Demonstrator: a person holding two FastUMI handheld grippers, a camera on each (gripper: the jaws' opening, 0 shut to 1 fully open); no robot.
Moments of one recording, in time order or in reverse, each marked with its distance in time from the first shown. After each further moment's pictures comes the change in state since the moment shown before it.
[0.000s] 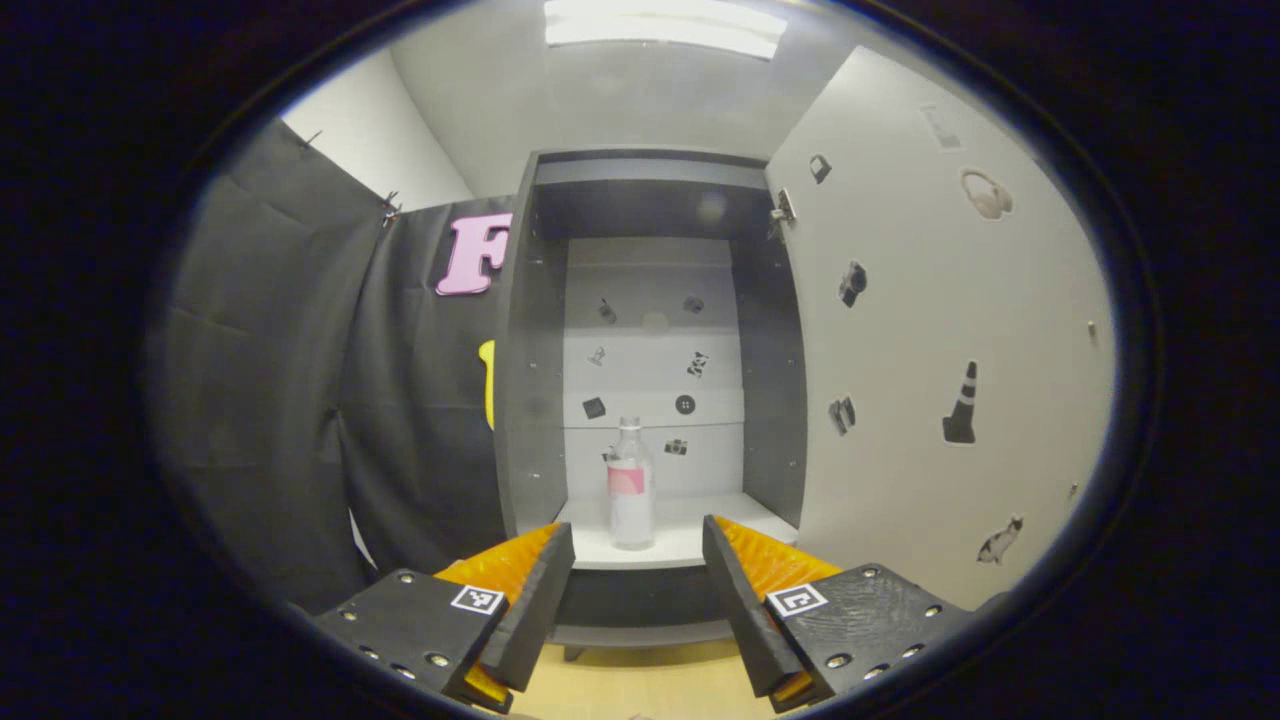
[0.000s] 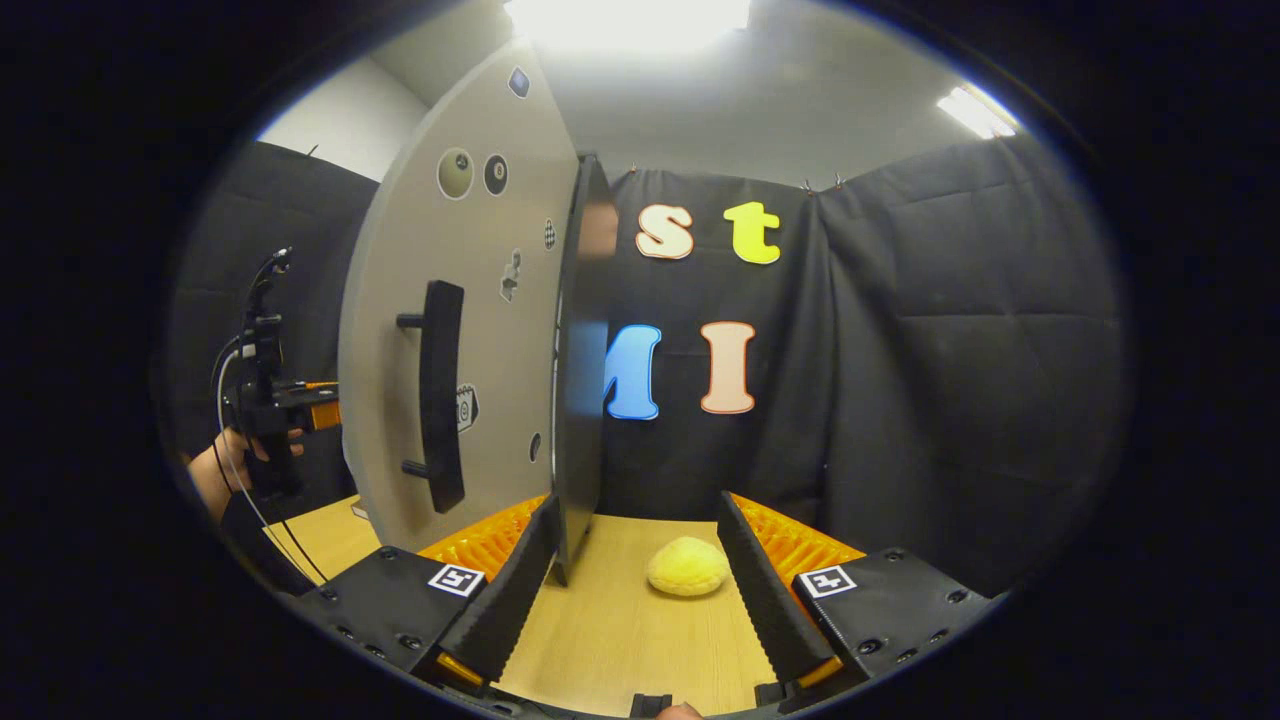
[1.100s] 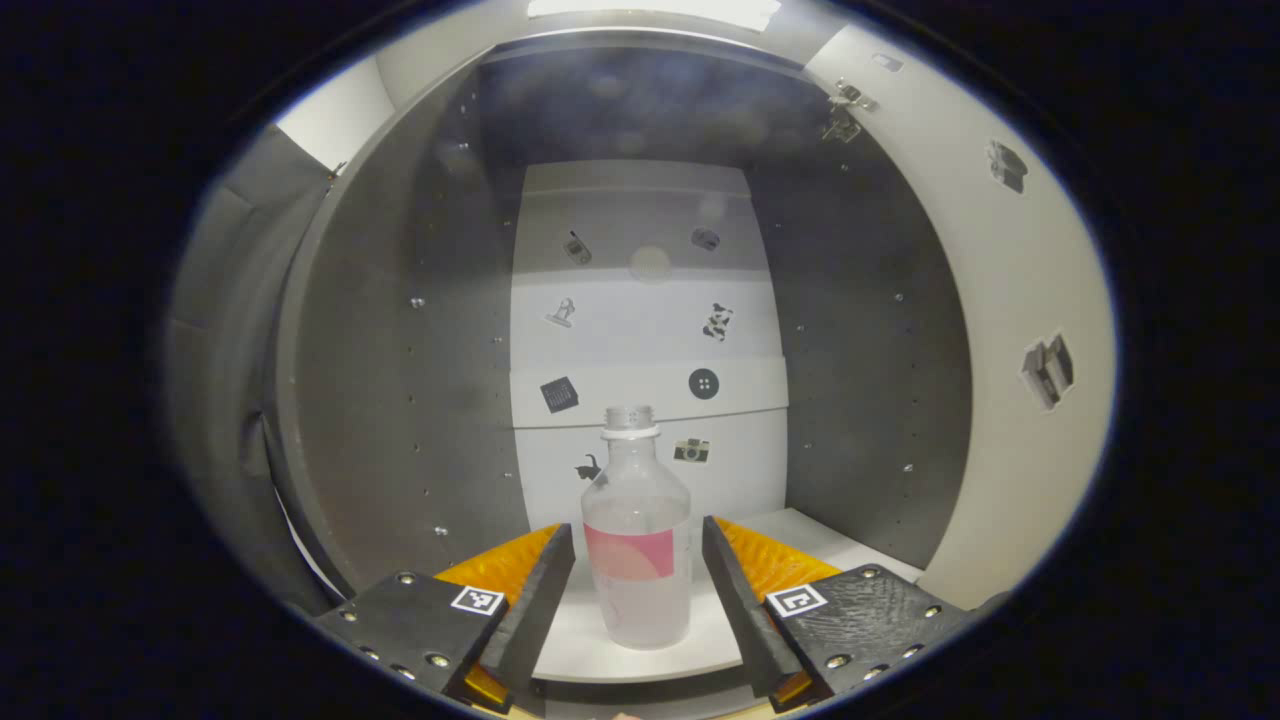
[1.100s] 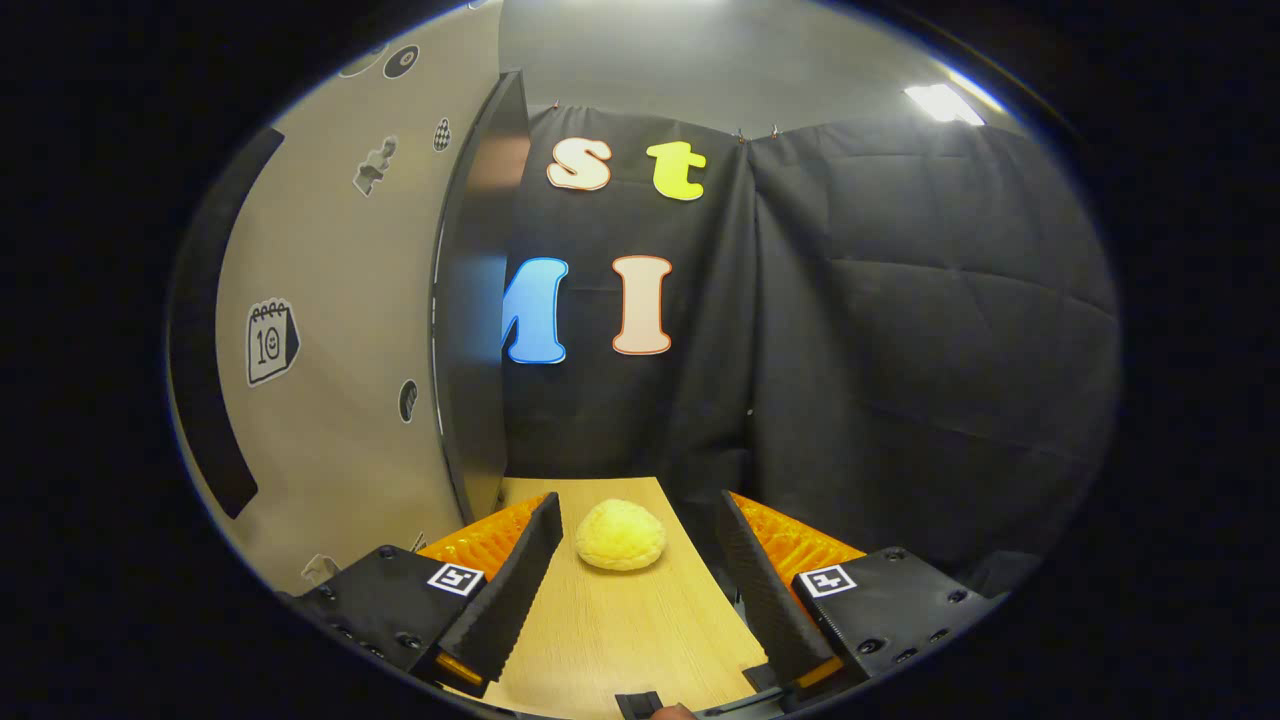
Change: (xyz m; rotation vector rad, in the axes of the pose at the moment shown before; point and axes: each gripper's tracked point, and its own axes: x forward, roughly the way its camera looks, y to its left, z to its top) left arm 0.233 0.016 -0.058 0.047 0.039 -0.072; right arm 0.074 -0.033 -0.053 0.032 0.167 -0.273
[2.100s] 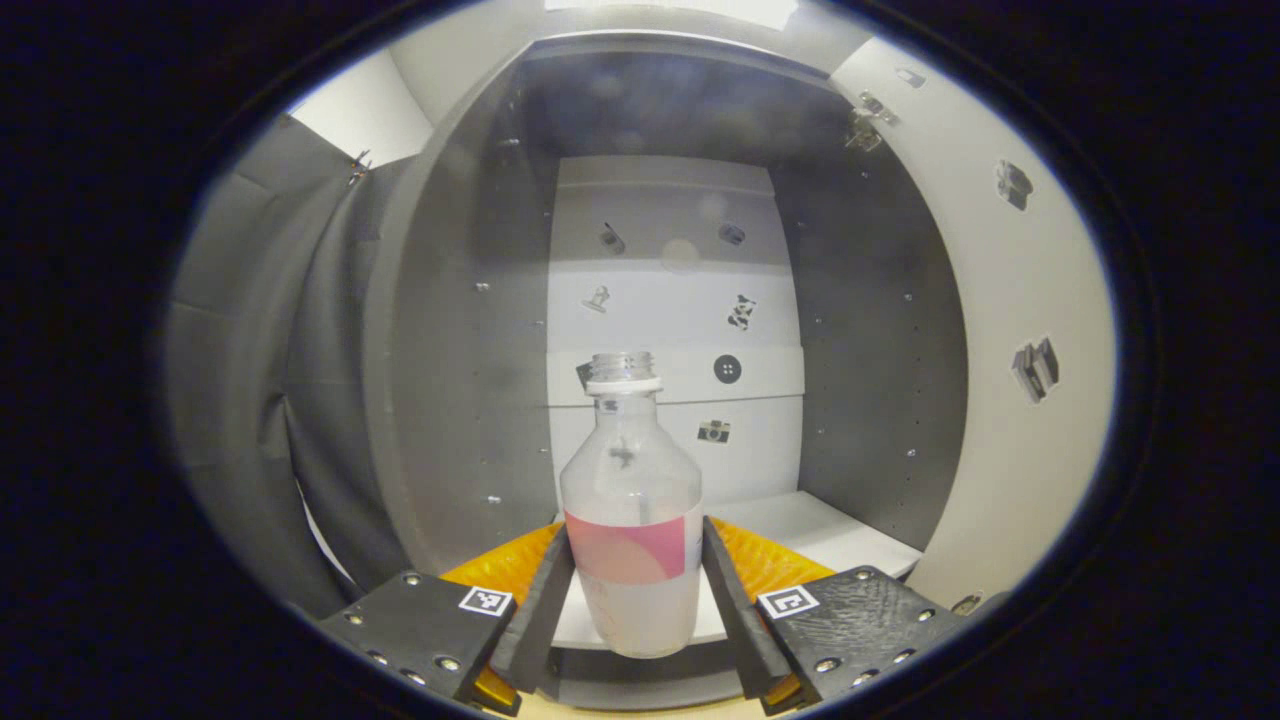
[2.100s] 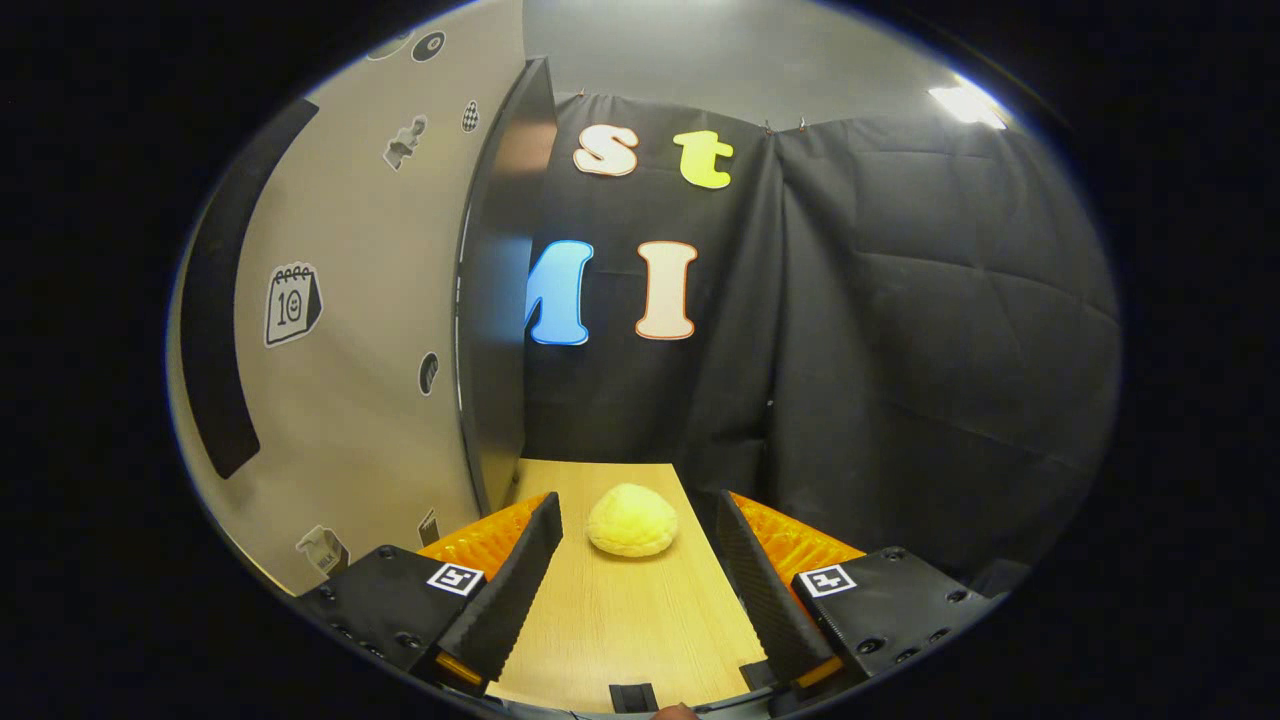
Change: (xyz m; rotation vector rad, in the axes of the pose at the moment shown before) left arm -0.064 0.029 -0.003 -0.049 0.030 0.057; right arm -0.006 0.008 -0.014 -0.045 0.025 0.091
